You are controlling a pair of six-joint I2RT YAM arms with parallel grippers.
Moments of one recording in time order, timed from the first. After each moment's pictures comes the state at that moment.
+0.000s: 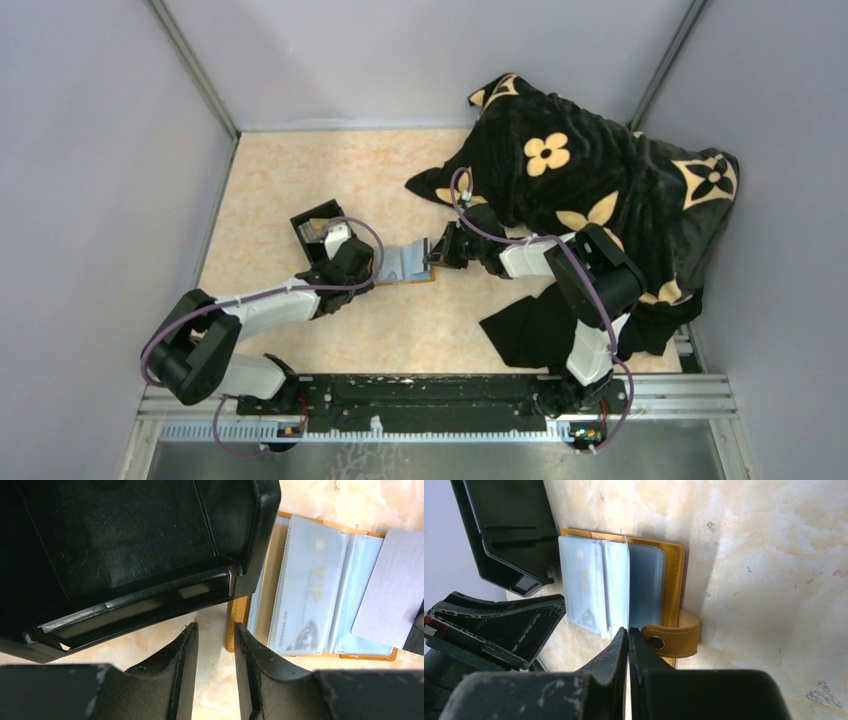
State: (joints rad) left arm -0.66 1.36 0.54 -0.05 -0.45 -0.80; right arm 0.59 1.80 0.82 0.34 -0.37 0.86
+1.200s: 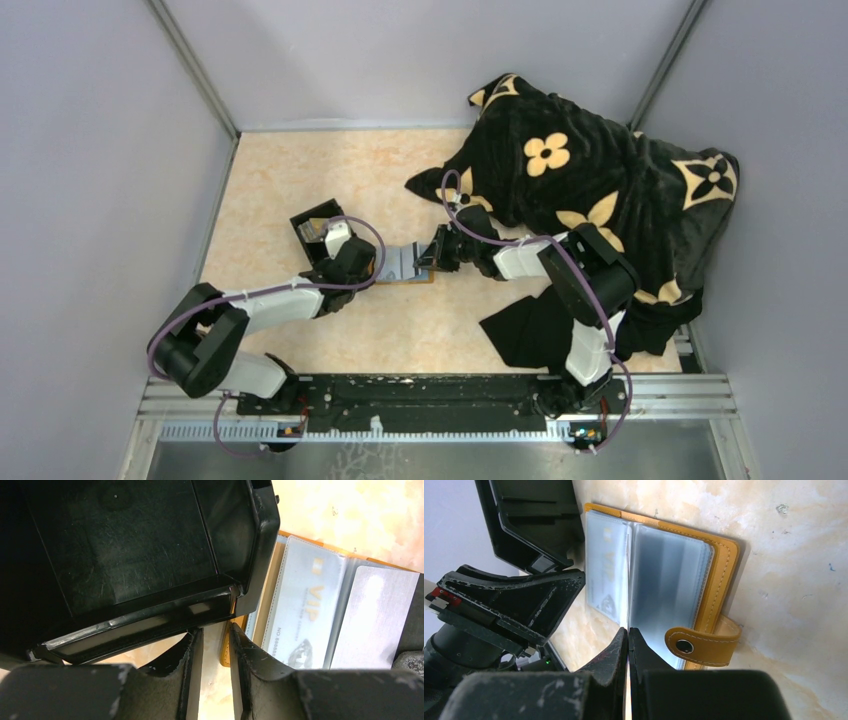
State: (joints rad) left arm -0.66 1.41 0.54 0.02 -0.49 -0.80; right arm 0.63 1.83 0.84 0.38 -0.43 0.88
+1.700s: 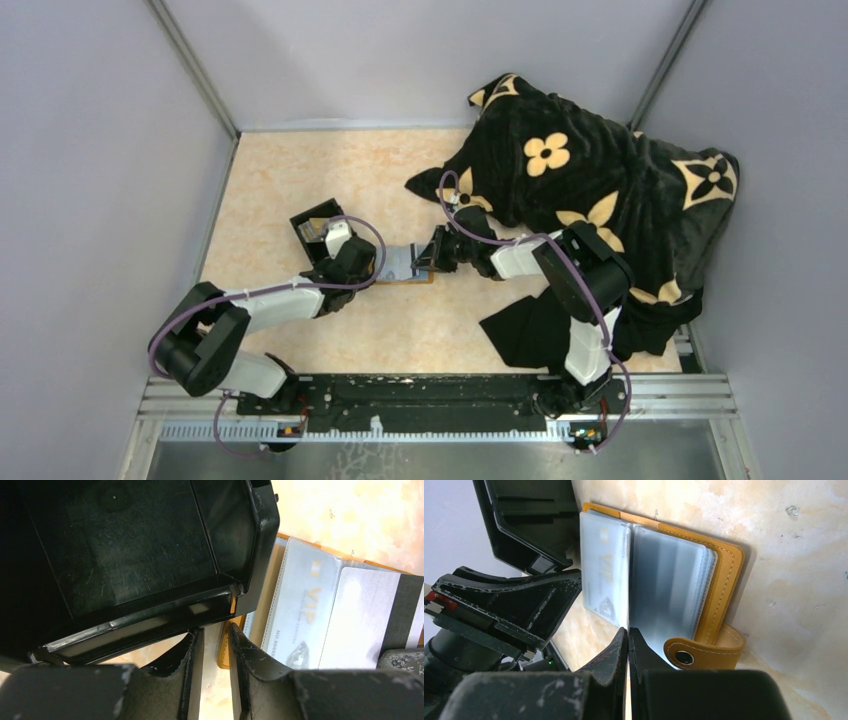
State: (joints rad) left arm -0.66 1.42 0.54 0.03 -0.49 -0.80; right arm 0.63 1.86 0.85 0.40 -0.44 0.90
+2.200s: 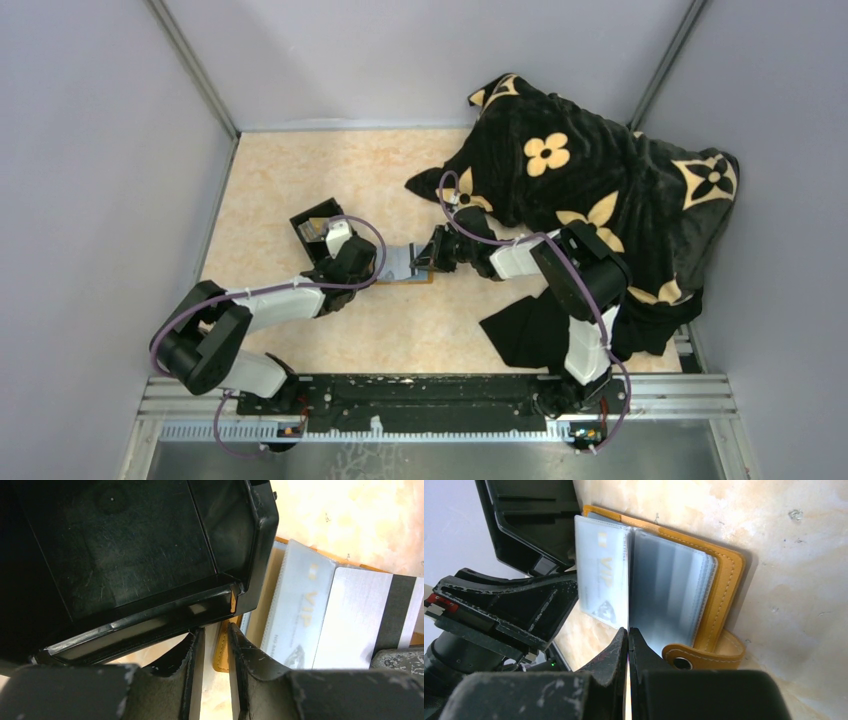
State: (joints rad) left arm -0.66 1.43 0.54 0.05 -0.49 -0.80; right arm 0.63 1.87 0.85 0.43 -0.45 0.92
